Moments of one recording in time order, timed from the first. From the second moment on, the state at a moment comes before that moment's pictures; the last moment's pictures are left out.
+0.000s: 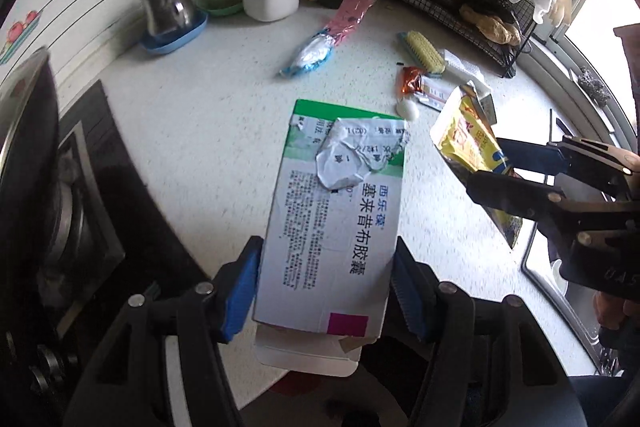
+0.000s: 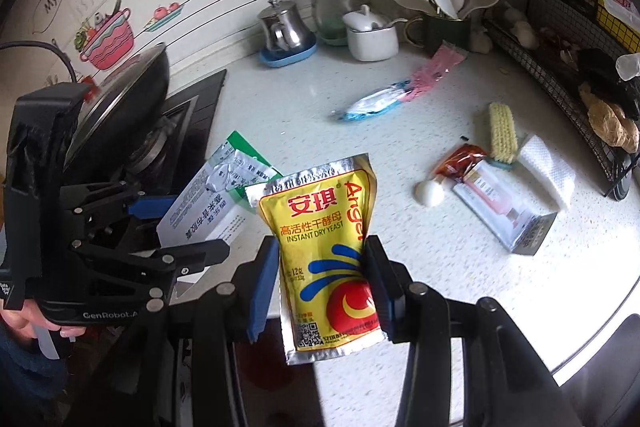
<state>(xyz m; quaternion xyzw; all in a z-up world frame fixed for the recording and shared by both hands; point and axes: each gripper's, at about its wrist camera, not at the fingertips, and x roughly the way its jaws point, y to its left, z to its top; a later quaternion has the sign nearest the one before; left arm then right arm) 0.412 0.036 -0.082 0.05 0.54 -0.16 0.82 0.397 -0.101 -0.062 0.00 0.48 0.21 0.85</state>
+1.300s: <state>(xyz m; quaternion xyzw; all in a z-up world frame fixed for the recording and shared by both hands) 0.163 0.196 -0.577 -0.03 0.67 -0.11 0.73 0.220 0.073 -0.466 -0.08 0.60 0.25 0.76</state>
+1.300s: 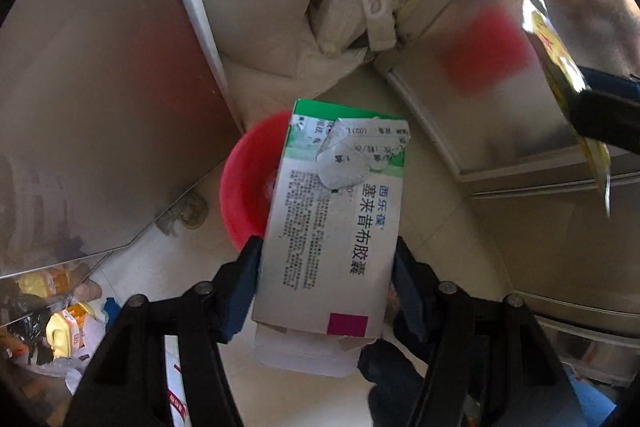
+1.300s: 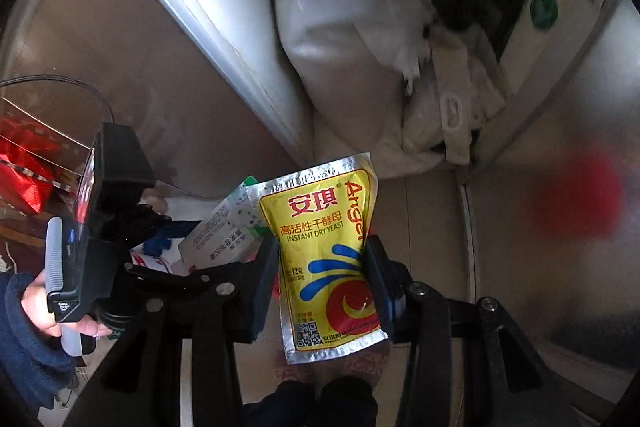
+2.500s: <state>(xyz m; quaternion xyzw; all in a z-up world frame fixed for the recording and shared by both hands) 0.130 0.274 -0.559 -0.08 0.66 0.03 0.74 0.198 0.129 -0.528 -0.15 0.61 0.33 0.71</state>
